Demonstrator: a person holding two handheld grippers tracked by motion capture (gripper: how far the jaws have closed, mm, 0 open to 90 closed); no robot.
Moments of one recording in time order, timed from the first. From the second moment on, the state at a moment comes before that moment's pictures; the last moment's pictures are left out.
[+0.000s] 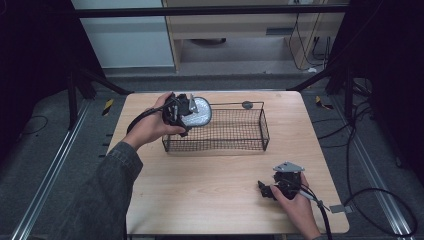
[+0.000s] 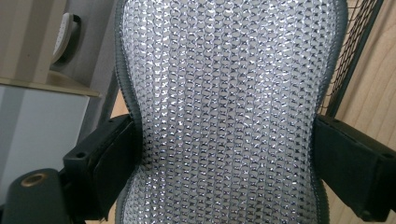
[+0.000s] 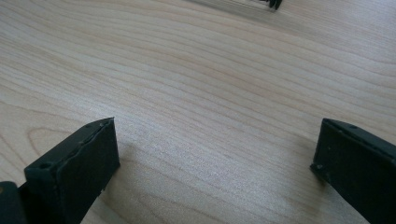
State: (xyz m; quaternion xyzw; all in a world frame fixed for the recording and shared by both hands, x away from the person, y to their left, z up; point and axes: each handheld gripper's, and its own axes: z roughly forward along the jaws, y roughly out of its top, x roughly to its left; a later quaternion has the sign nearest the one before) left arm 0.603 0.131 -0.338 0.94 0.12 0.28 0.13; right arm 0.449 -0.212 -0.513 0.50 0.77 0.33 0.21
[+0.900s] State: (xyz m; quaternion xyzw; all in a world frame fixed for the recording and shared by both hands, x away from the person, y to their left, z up) left arm 0.629 0.127 -0.368 0.95 0.11 0.27 0.12; right arm 0.450 -0.212 -0.514 0.50 0.77 0.33 0.22
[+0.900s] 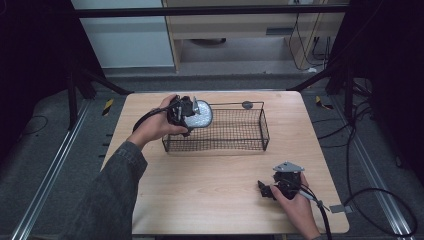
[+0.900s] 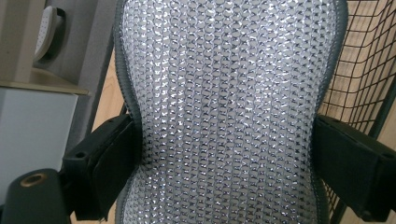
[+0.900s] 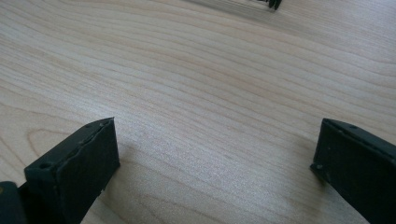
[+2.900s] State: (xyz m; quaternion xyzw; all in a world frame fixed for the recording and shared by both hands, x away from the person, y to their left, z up) left arm 0.633 0.132 -0.374 0.95 0.14 0.22 0.17; right arm 0.450 -0.211 -0.513 0.50 0.77 0.33 0.22
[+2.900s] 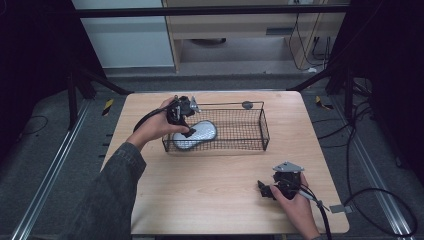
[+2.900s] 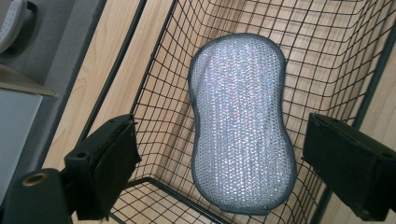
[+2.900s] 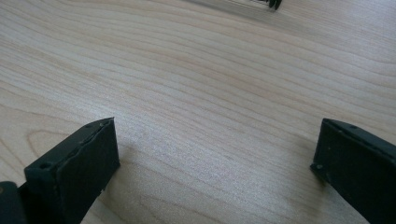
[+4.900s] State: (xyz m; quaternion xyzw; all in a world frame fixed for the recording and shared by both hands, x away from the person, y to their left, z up) left arm 0.512 0.152 -0.384 0.88 0.28 0.23 0.30; right arm 0.449 -0.211 -0.513 0.50 0.77 0.33 0.22
